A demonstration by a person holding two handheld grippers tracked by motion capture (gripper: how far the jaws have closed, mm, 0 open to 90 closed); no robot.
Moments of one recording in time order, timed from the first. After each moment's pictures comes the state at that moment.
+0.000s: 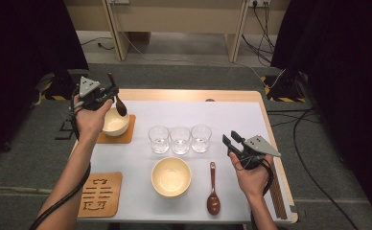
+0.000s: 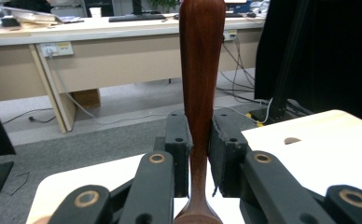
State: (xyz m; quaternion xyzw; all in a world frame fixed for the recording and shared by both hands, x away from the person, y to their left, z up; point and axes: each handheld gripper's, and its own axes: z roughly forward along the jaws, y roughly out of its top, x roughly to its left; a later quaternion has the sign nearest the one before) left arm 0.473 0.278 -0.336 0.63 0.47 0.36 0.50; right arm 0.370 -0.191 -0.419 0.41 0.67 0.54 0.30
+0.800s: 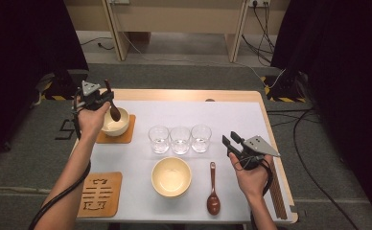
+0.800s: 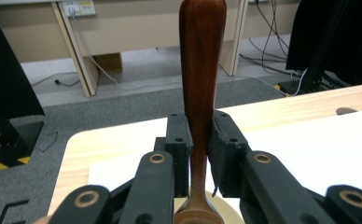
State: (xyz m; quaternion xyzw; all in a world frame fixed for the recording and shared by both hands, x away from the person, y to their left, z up) left arm 0.501 0.299 -0.374 0.64 0.52 0.35 0.43; right arm 0.371 -0.190 -0.421 0.41 0.67 0.54 0.30
